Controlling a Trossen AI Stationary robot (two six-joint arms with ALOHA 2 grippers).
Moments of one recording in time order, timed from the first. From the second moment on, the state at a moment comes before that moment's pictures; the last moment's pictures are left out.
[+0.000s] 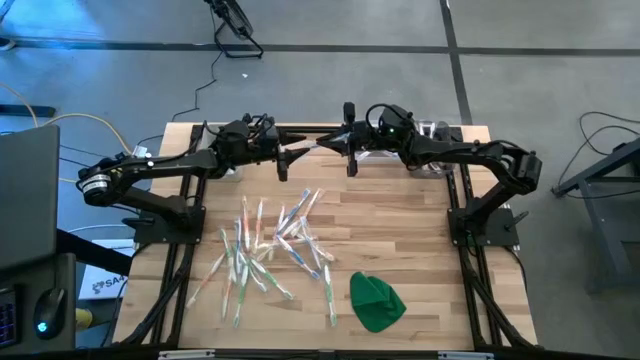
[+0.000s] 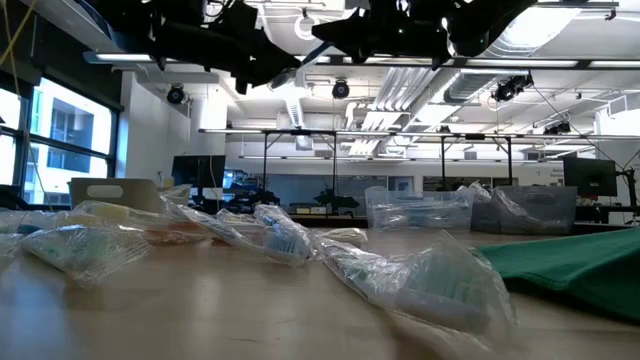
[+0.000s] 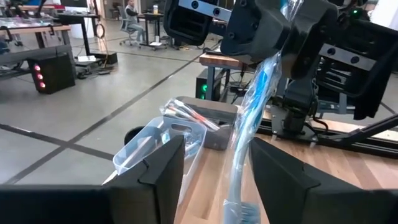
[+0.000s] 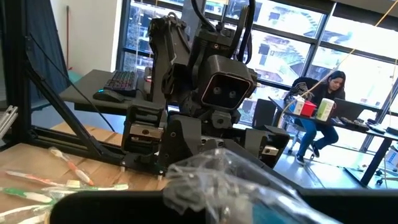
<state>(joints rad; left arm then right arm) 0.46 1.24 0.74 0.50 0.17 -0.03 -0.43 1.58 1.05 0.63 -0.52 -0.19</state>
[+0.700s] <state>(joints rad) 0.47 1.21 0.74 0.47 0.16 0.04 -0.56 1.56 1.05 0.32 -0.41 -0.23</state>
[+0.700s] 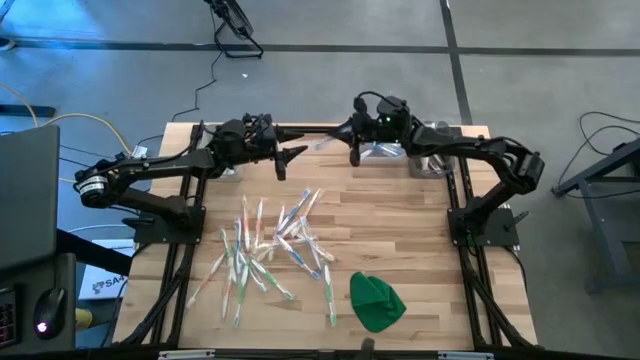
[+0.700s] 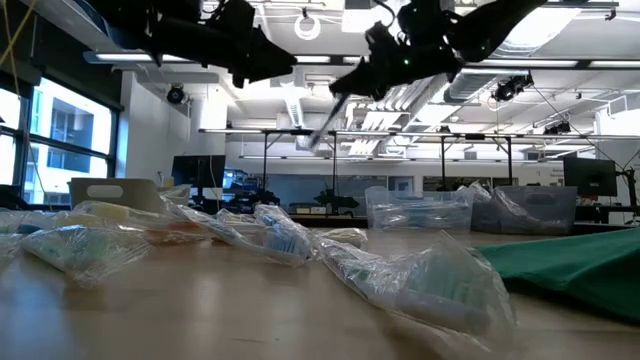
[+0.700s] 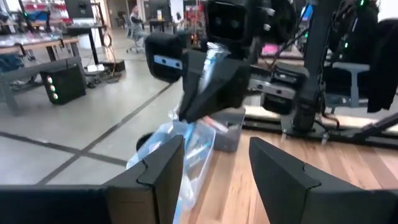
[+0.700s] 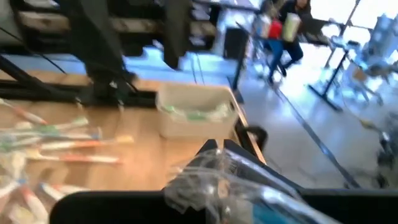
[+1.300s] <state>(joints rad) 0.46 1.21 0.74 0.41 0.13 0.04 -0.58 1.30 0.88 0.22 -0.15 -0.25</state>
